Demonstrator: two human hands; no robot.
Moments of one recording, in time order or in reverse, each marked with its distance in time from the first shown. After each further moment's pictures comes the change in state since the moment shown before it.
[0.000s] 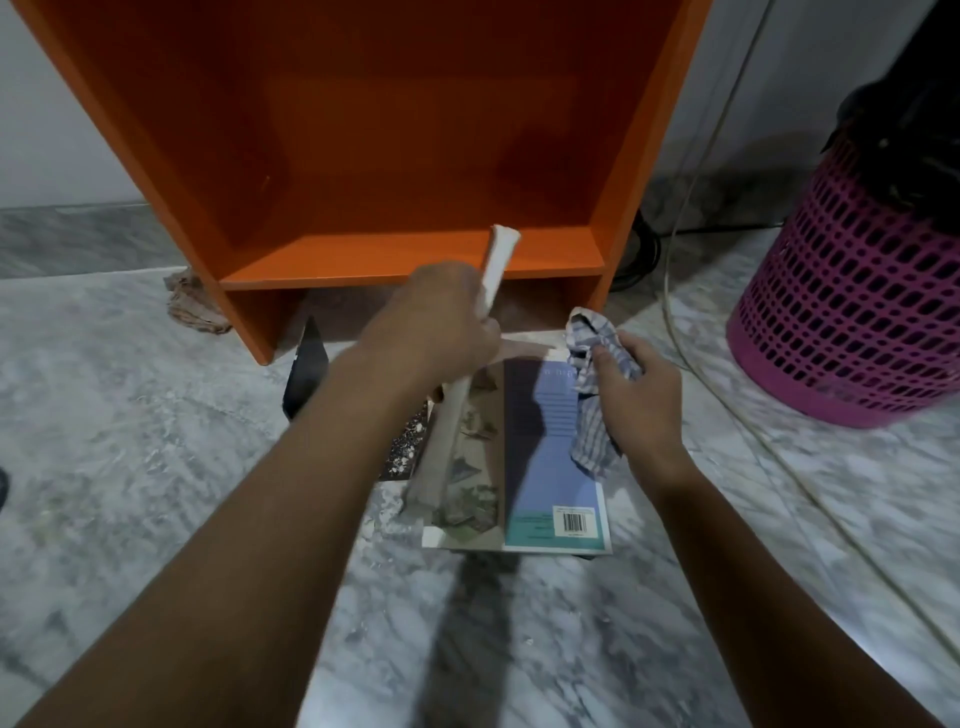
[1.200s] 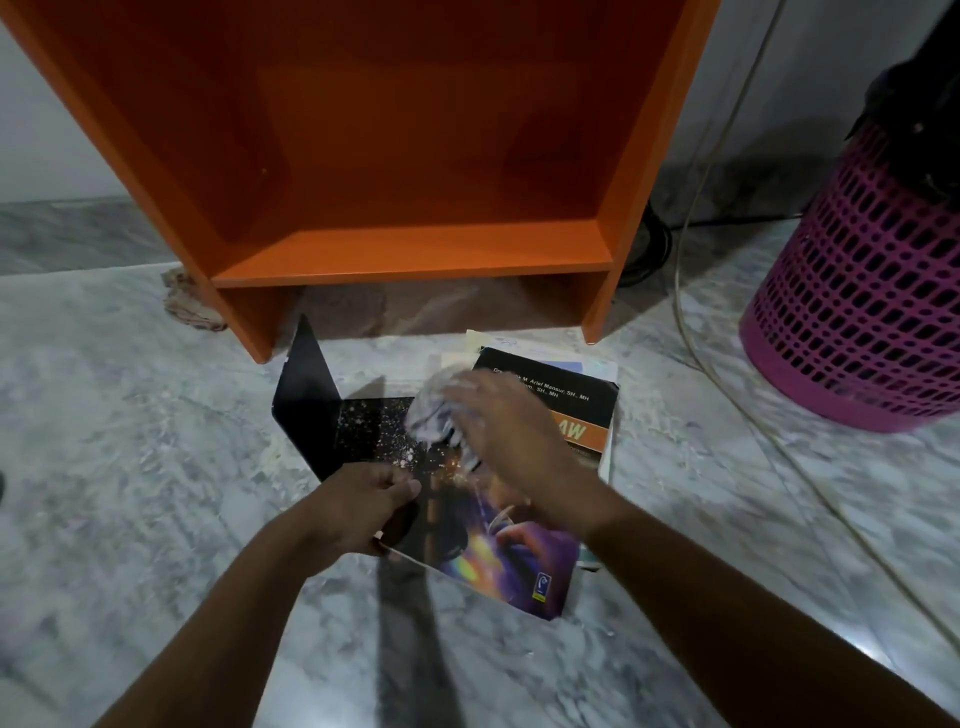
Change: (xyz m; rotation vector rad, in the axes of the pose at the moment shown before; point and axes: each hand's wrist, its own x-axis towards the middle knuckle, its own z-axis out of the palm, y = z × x) left_hand -0.055 -0.136 0.095 -0.613 -0.358 -0.558; right_hand -0.031 -0.006 0.076 -0.633 -0.570 -0.653
